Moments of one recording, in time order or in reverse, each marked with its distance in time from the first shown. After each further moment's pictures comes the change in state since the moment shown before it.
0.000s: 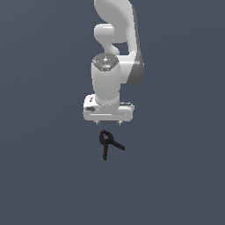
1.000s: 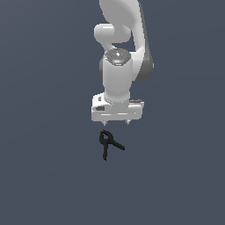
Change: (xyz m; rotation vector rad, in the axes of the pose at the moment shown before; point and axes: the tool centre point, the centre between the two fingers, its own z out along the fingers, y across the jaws) arm 0.010 -0.035 -0.014 0.006 0.037 -0.085
